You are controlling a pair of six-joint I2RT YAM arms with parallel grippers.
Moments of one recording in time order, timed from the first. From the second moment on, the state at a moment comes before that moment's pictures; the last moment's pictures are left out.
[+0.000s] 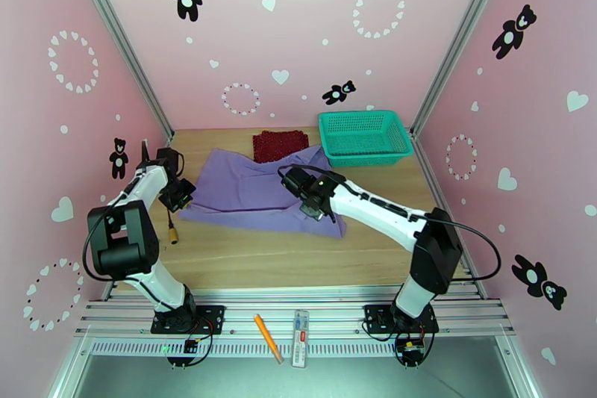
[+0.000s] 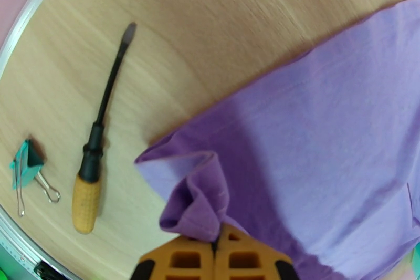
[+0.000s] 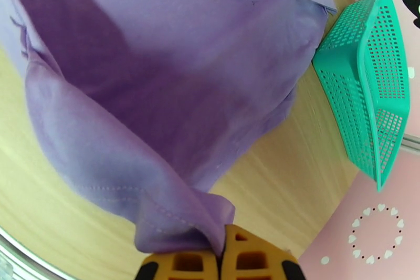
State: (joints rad) left arm 0.21 1.77 1.28 -0.93 -0.01 -0.68; right arm 0.85 1.76 1.48 -1.02 0.50 -0.18
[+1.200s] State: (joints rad) left arm 0.21 1.83 1.36 -0.93 0.02 -0.64; right arm 0.65 2.07 1.67 -0.85 0.53 0.00
